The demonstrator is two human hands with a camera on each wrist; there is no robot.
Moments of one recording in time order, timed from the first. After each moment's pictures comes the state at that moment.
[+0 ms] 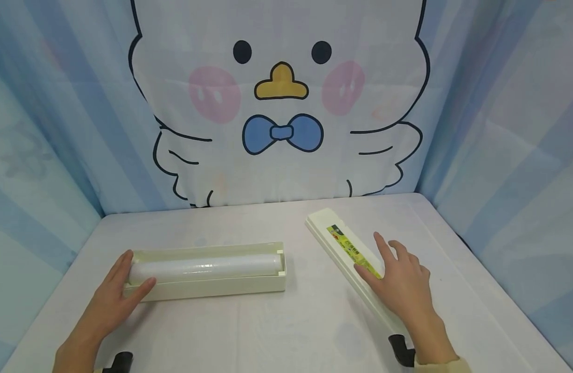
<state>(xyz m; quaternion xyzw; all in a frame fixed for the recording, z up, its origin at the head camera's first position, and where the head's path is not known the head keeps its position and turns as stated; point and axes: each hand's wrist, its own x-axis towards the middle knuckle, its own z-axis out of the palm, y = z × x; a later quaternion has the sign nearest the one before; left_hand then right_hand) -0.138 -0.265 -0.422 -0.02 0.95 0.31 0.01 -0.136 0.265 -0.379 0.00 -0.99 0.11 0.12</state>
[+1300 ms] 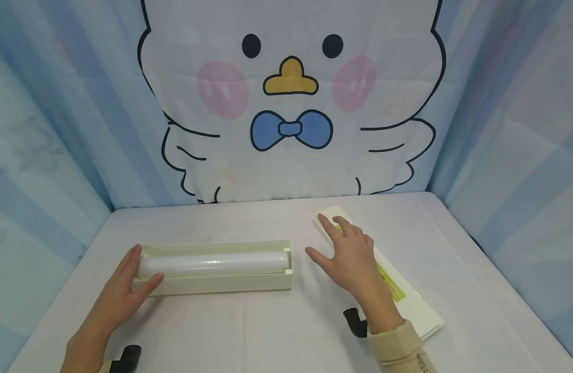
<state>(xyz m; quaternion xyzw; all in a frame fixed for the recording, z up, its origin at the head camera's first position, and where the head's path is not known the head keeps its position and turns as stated) -0.137 -0.263 -0.421 -0.03 0.95 0.30 0.00 -0.174 0.179 -0.368 0.13 -0.96 0.20 0.15</state>
